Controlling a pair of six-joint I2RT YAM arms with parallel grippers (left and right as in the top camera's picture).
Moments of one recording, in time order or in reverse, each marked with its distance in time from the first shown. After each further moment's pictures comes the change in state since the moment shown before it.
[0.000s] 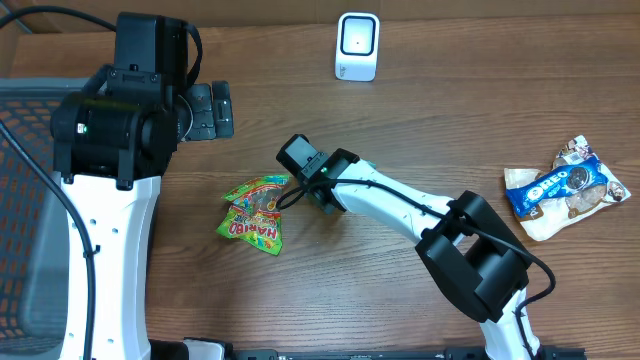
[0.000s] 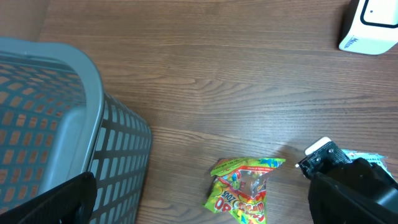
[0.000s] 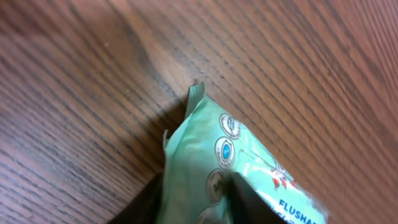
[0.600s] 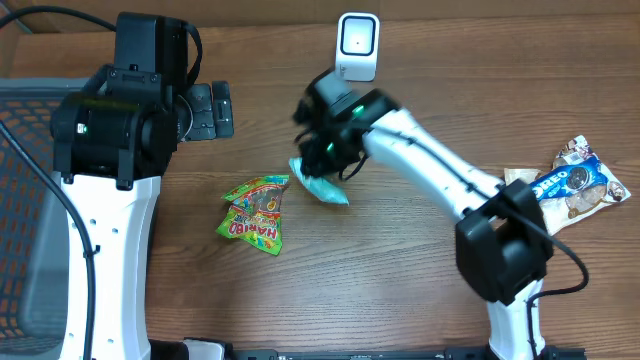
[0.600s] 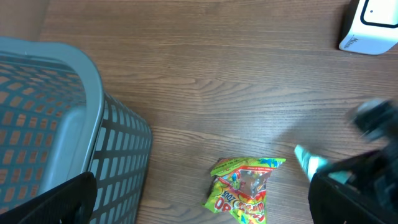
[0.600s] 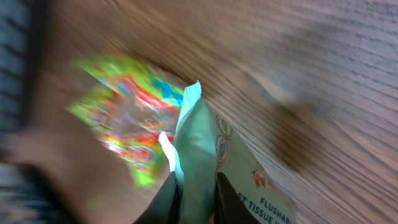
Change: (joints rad) left arm 0.000 0.000 0.000 0.000 0.000 0.000; right arm -0.216 -0.007 0.271 -0.203 -0.813 0.320
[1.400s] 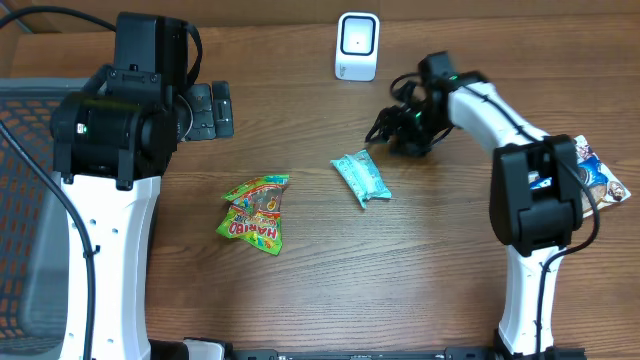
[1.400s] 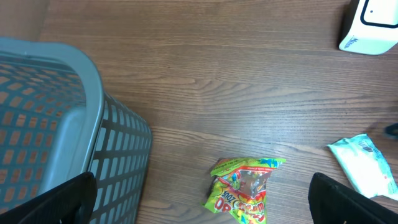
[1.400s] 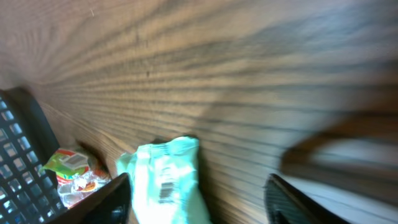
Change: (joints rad) left arm 0.000 0.000 0.000 0.000 0.000 0.000; right arm -0.407 0.164 -0.066 0.035 -0.164 0.085
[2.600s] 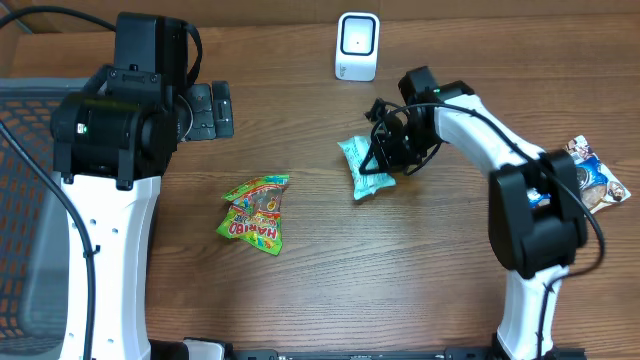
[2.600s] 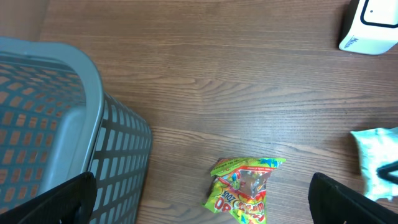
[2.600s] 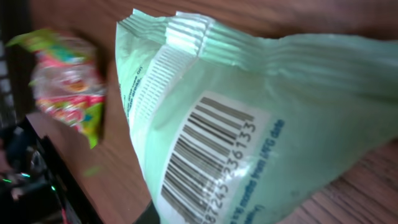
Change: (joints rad) left arm 0.000 0.000 0.000 0.000 0.000 0.000; right arm 0.117 -0.154 -0.136 -0.075 -0.019 -0.416
